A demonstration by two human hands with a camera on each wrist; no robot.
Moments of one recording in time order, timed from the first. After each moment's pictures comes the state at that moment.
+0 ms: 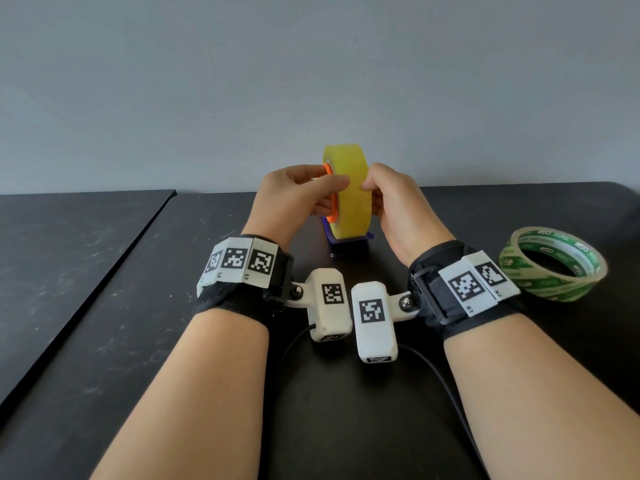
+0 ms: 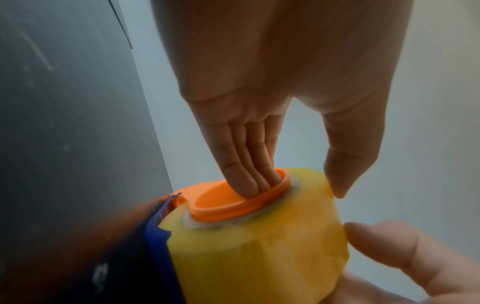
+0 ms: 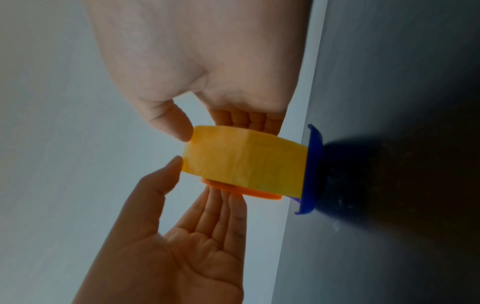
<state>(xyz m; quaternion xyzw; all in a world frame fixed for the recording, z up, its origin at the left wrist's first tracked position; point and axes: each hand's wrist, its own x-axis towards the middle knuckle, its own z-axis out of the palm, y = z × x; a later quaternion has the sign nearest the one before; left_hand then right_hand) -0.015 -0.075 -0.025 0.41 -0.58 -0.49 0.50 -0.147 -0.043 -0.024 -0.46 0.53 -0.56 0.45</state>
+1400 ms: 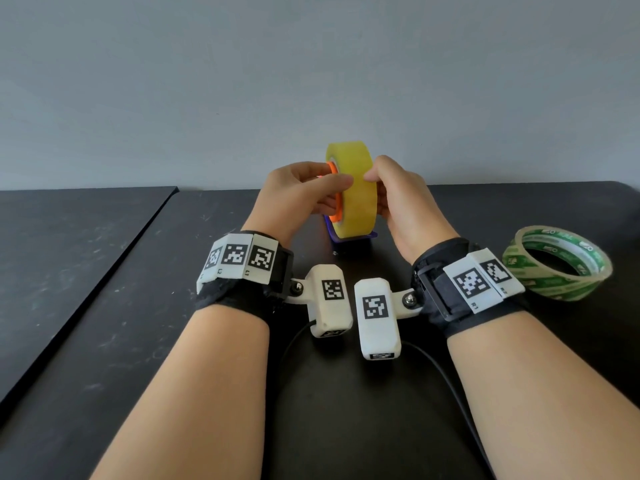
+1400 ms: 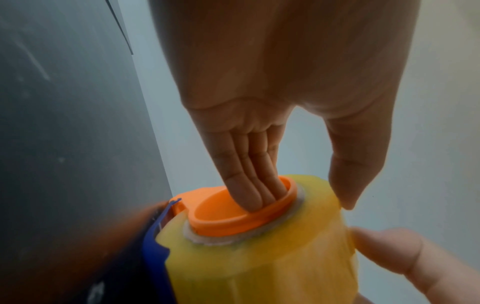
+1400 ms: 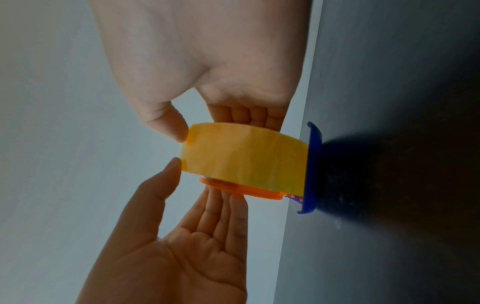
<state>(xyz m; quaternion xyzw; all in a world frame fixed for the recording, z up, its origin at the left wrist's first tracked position) -0.013 -0.073 -0.023 0.40 -0.60 -0.50 0.48 -0.149 -0.042 -0.022 -0.44 0.55 -0.56 0.44</state>
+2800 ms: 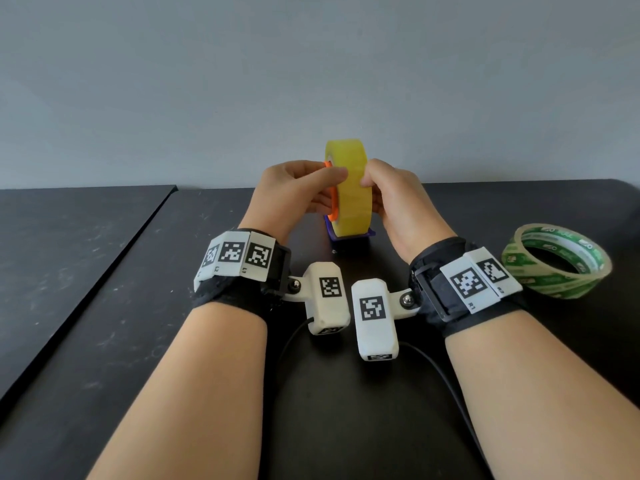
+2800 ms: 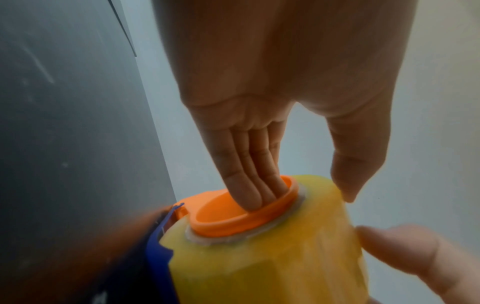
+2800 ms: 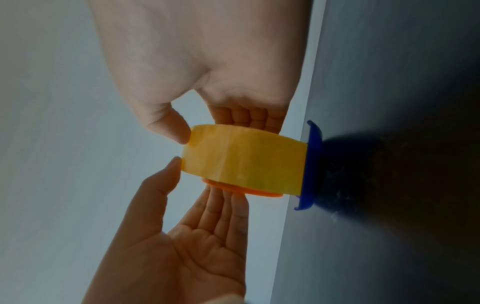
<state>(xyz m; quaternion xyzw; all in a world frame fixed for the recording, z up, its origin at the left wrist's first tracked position) -0.012 -0.076 -0.025 0.41 -0.59 -0.50 0.48 -0.148 -0.038 -0.023 -0.46 0.53 -0.56 0.45</state>
